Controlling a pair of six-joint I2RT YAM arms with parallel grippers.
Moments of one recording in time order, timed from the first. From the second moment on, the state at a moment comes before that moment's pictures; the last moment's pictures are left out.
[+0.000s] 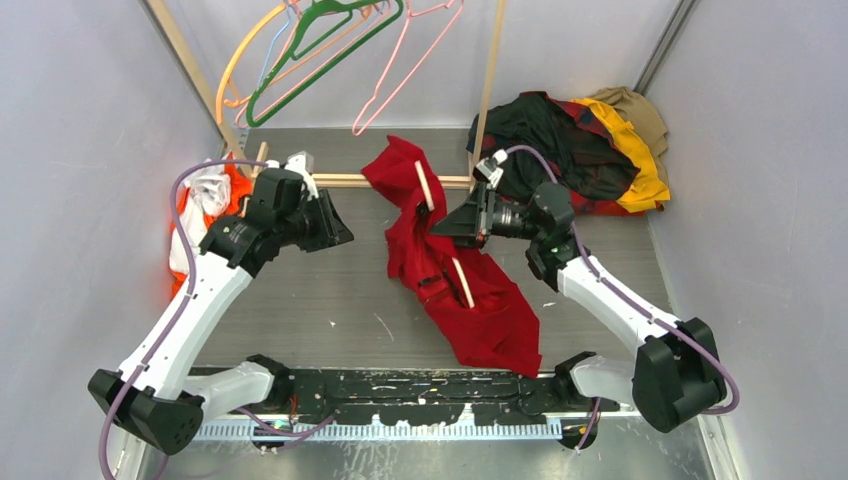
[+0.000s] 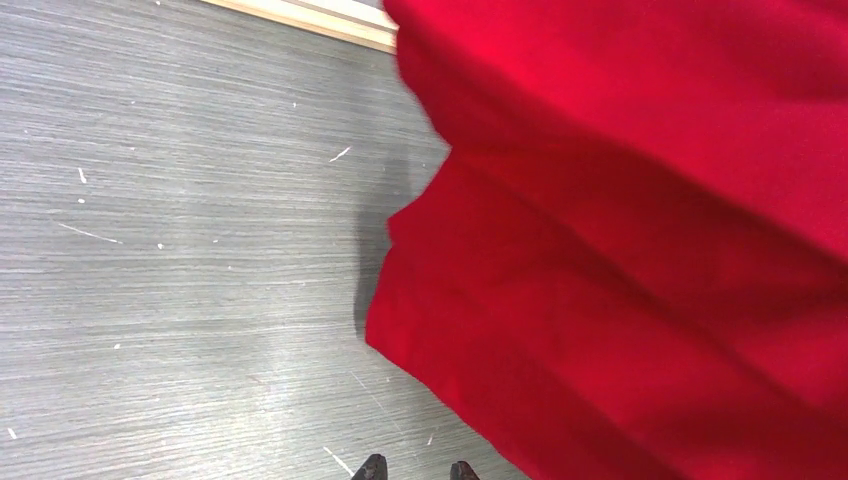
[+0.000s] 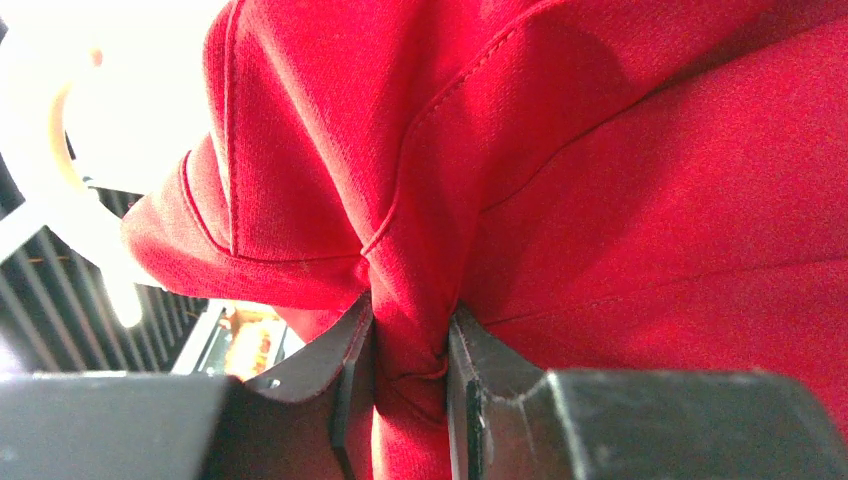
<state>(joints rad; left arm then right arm) -0.42 1.10 1.22 -0.85 0.12 -0.60 0.45 1.20 0.76 0.55 -0.98 1.43</state>
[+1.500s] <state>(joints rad) -0.69 0.89 0.83 -0.47 0.27 -0.80 0.67 1.13 0.70 0.26 0.01 0.97</state>
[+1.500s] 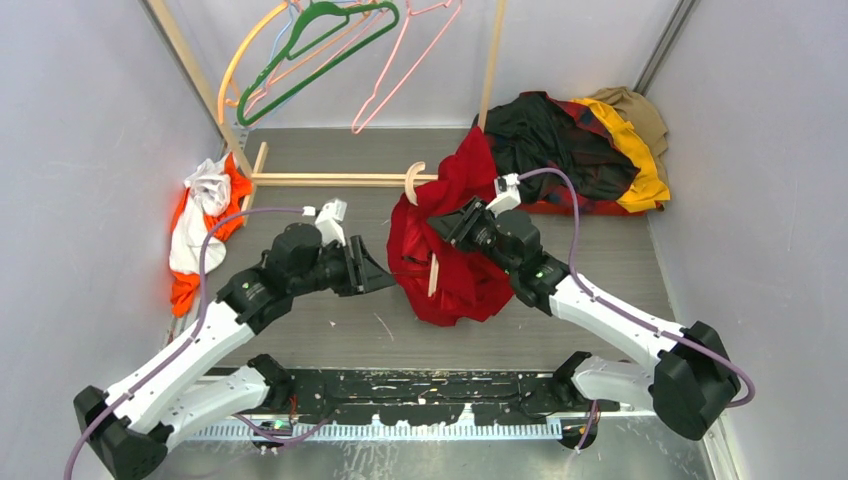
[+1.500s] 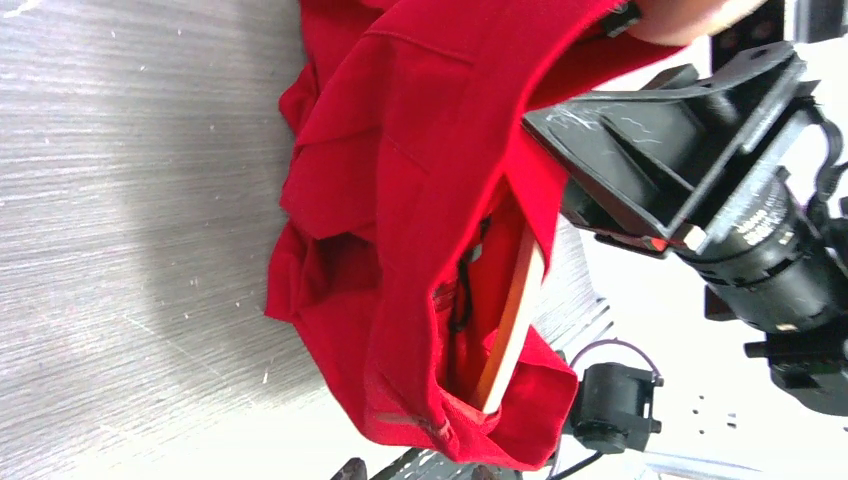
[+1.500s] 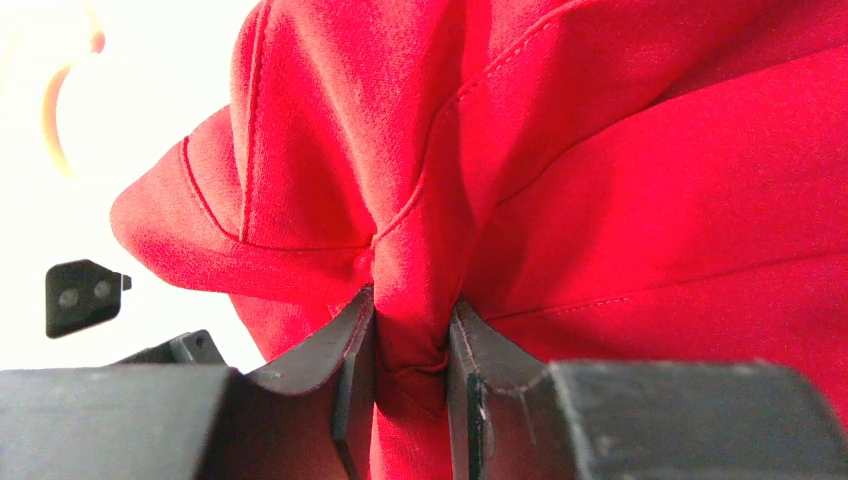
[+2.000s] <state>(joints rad) -0.69 0.70 0.60 -0.30 0.29 -0.87 0.73 1.22 0.71 0.41 0.14 1.00</state>
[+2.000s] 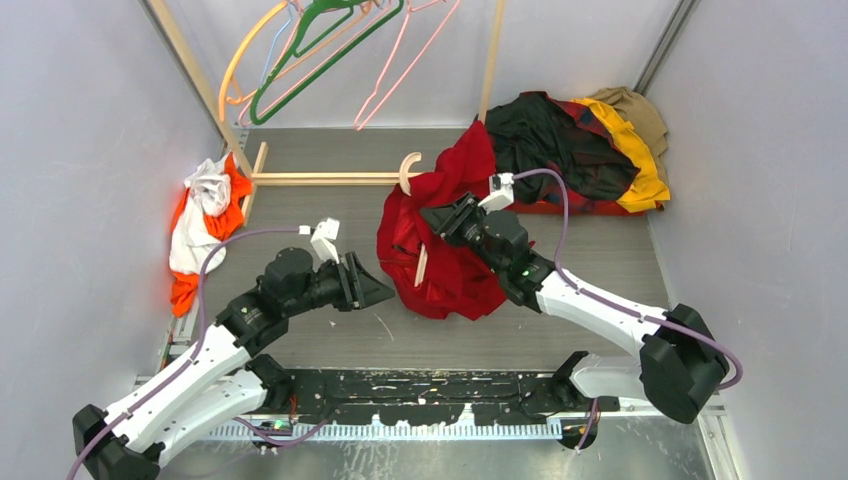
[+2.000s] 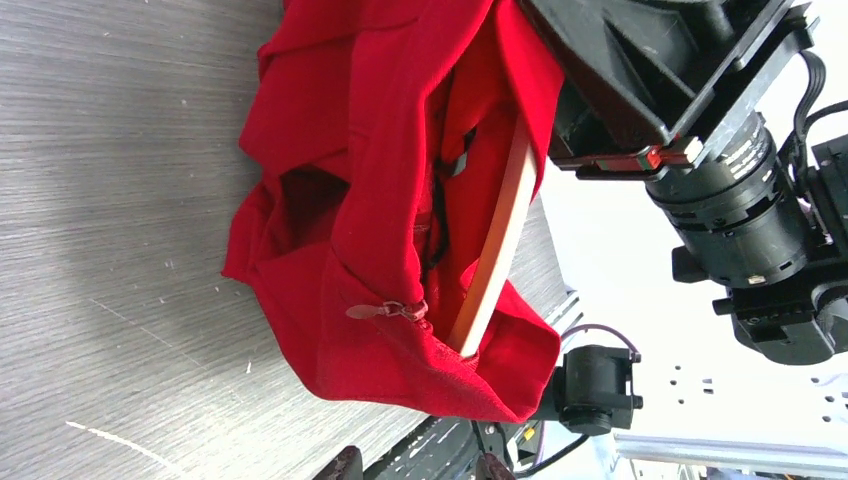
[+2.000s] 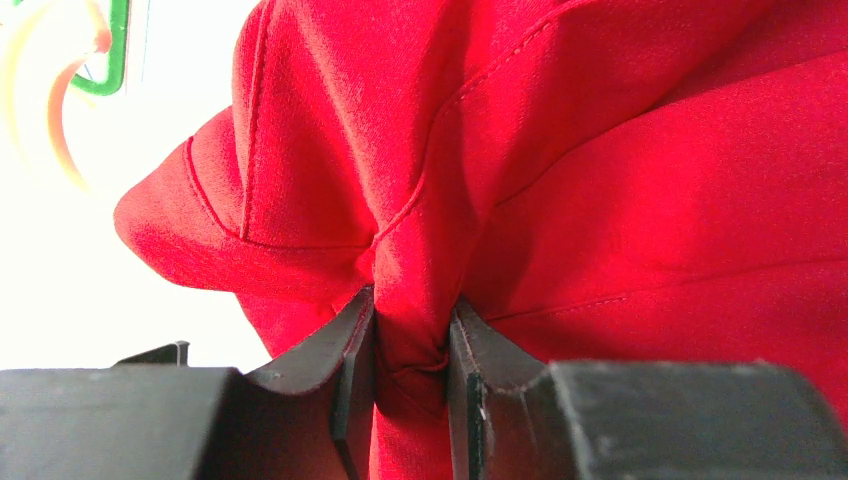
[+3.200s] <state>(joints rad) -0.71 0.71 0.45 0.13 0.23 -0.65 0.74 1.16 0.74 0.42 0.03 1.08</state>
